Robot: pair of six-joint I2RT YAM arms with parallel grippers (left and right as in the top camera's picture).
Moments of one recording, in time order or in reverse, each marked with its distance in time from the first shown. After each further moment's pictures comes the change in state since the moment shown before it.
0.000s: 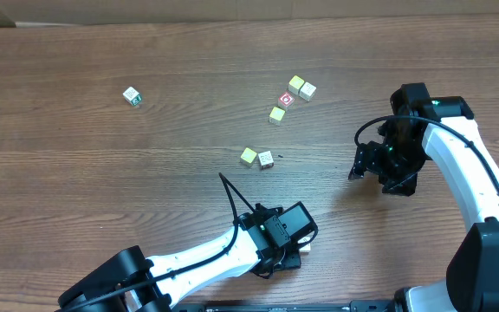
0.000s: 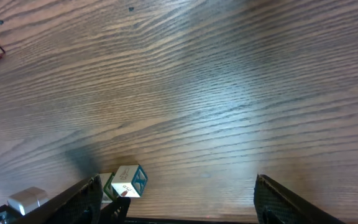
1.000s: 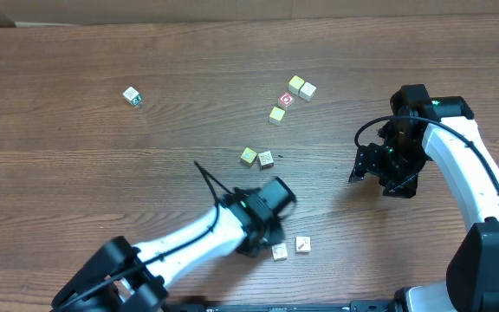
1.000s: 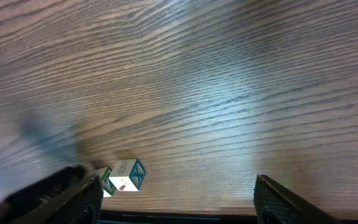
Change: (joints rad) left arm 0.220 -0.001 0.010 -0.069 -0.020 0.035; right arm 0.000 0.000 0.000 -0.024 0.000 0.000
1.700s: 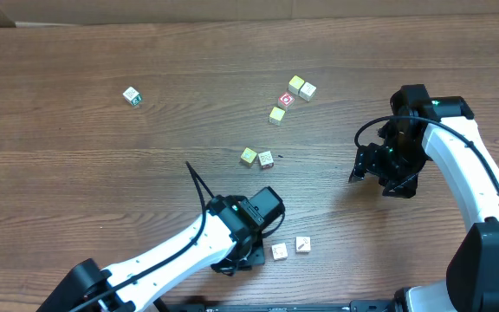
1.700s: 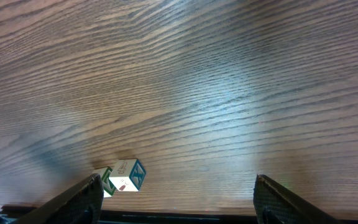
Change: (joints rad) left arm -0.060 -0.108 0.011 -0.321 0.023 0.167; right arm 0.000 0.000 0.000 0.000 0.000 0.000
